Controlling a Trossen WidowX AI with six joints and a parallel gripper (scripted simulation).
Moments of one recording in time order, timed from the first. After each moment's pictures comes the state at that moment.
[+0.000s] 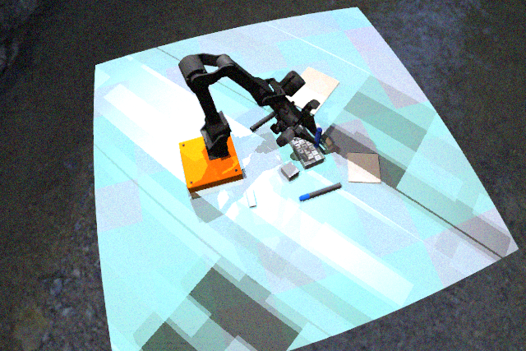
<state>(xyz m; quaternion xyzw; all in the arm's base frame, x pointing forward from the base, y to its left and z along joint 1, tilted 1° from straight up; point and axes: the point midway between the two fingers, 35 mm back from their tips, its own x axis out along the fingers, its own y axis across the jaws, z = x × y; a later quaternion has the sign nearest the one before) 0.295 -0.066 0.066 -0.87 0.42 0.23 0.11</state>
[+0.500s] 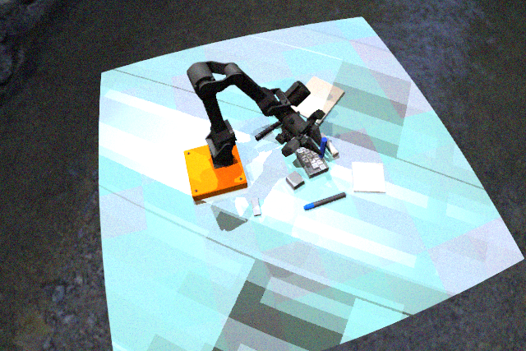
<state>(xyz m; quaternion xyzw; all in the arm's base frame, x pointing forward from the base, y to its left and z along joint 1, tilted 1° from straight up) 0.295 -0.066 0.061 -0.87 0.42 0.22 0.11</state>
